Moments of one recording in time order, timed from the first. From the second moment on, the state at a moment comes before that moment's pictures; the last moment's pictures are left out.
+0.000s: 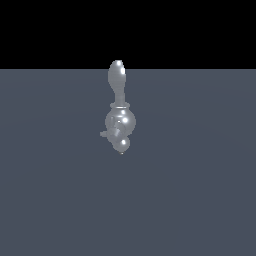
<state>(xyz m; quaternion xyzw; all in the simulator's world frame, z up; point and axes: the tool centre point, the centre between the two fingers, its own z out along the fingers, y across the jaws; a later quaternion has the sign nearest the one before) -0.255 -0.006 0.488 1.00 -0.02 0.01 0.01</state>
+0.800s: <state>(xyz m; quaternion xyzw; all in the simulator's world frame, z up) -0.193 0.019 0.264 0.99 -0.12 -0.12 -0.01</state>
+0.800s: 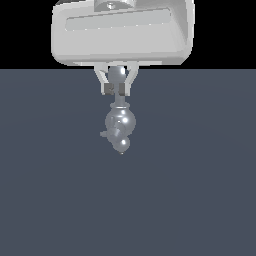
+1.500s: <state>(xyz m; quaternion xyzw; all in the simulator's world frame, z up) -0.114 0.051 0.184 0.99 -0.10 -0.07 0.03</state>
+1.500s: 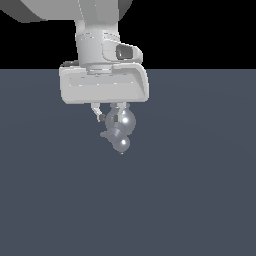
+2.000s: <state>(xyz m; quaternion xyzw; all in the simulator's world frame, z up) -0.120 0.126 0.150 0.99 0.08 -0.06 0.06</state>
